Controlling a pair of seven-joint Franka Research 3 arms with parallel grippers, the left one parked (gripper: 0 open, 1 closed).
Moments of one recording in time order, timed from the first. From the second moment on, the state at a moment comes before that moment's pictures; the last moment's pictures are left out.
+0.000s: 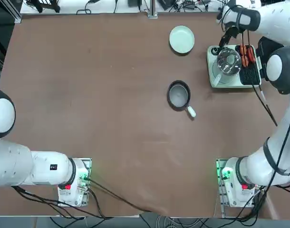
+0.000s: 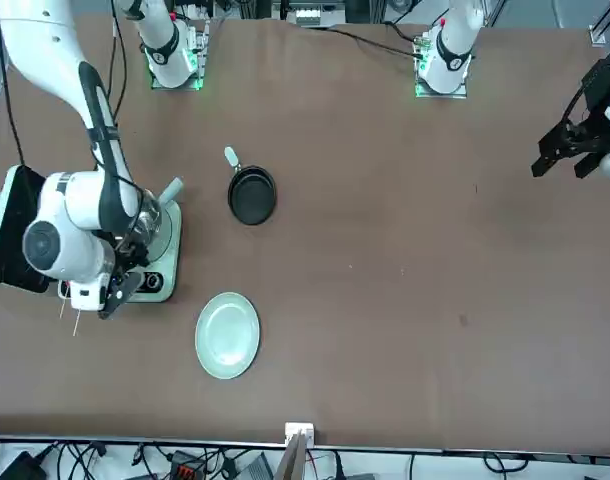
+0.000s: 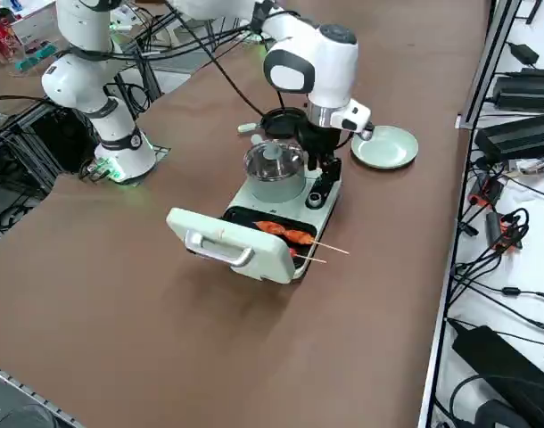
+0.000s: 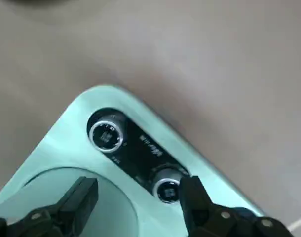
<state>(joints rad) 0.11 0.55 -0.10 -1.63 0.00 2.11 -0.71</state>
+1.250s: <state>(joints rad) 0.10 0.17 -0.13 -1.56 0.09 1.81 -0.22</state>
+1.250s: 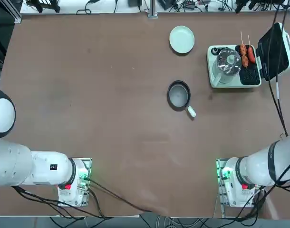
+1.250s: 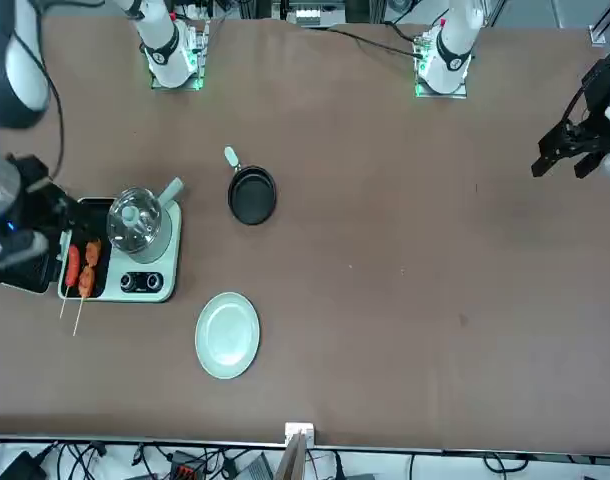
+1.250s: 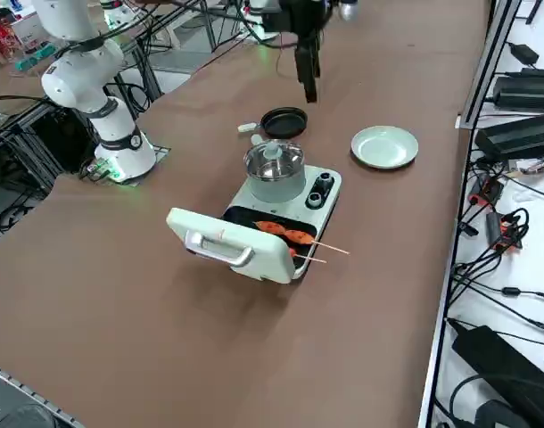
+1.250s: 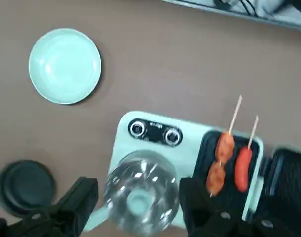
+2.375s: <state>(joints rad) 0.08 -0.10 -0.07 -1.64 0.00 1.52 0.08</state>
